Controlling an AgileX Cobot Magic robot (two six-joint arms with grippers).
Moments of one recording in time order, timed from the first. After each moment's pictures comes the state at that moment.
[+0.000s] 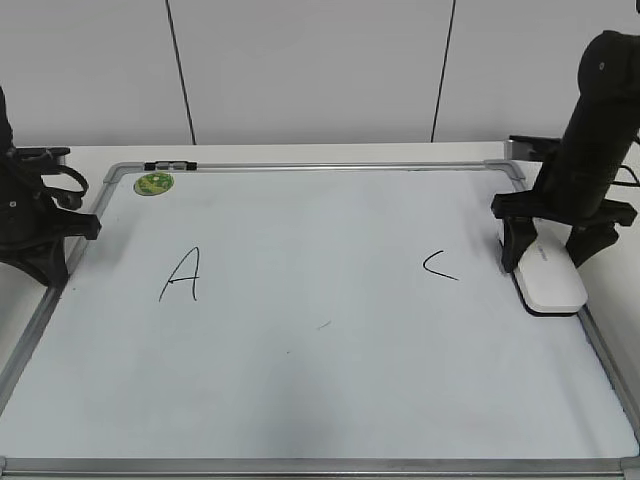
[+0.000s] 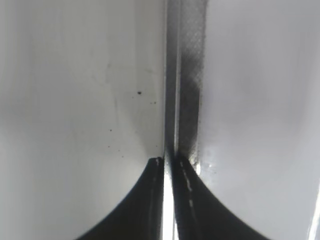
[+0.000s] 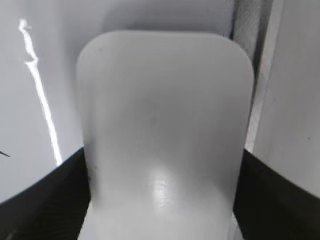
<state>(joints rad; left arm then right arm) -0.03 2.10 -1.40 -0.02 0.85 -0.10 0.03 2.19 -1.67 0.12 1.18 -0.05</state>
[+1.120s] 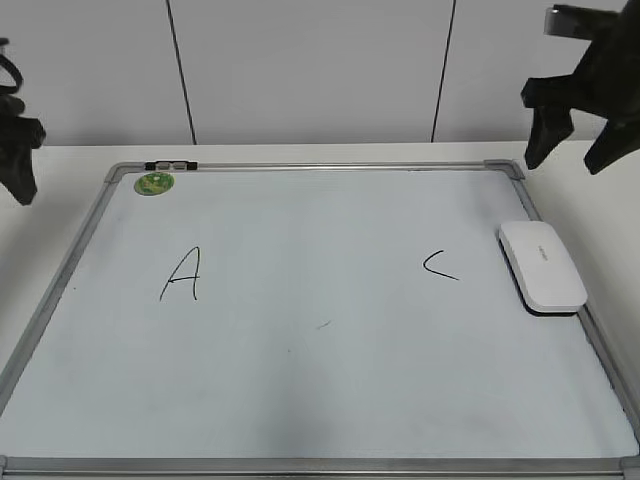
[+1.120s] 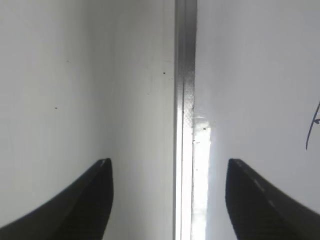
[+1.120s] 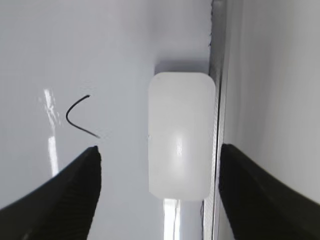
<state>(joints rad) -0.03 1.86 -1.50 0.02 1.10 -0.10 0.03 1.99 -1.77 0.13 1.22 -0.02</state>
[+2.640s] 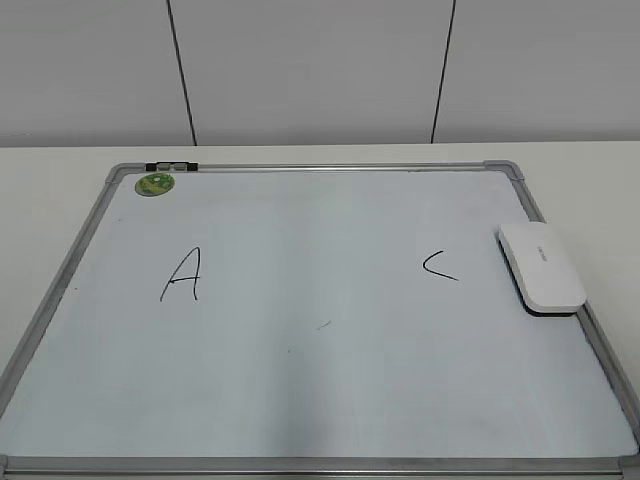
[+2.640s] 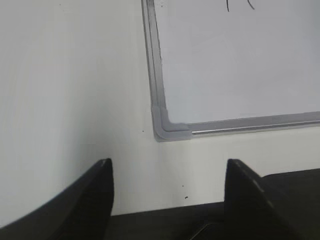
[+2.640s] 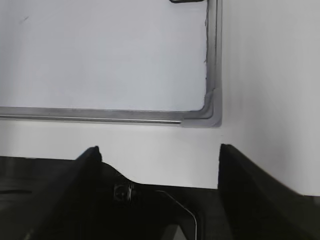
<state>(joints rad) -0.15 0.38 -0.53 0.01 1.10 -0.10 0.08 0.58 -0.58 0.16 1.06 0.01</state>
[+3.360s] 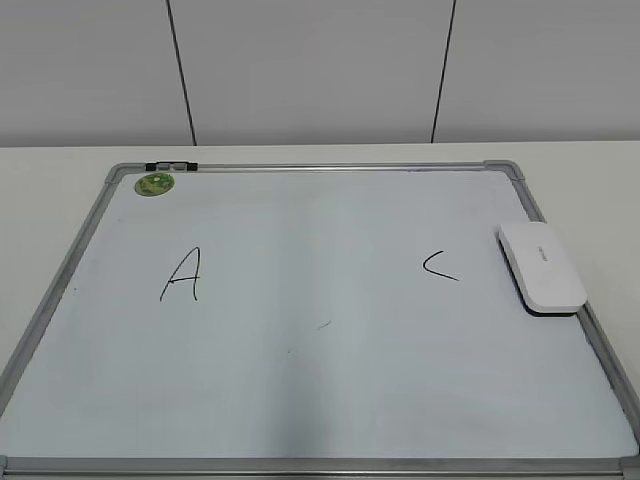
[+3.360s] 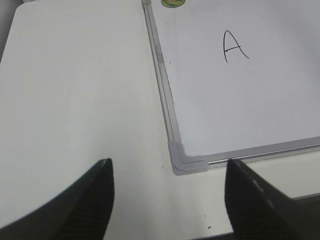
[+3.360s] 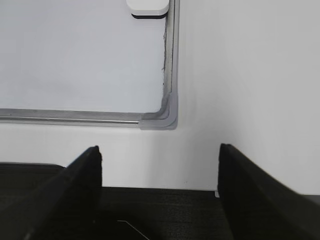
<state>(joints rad) -0.16 0.07 -0.53 0.06 1.14 0.00 0.08 0.23 -0.49 0.01 1.16 0.01</state>
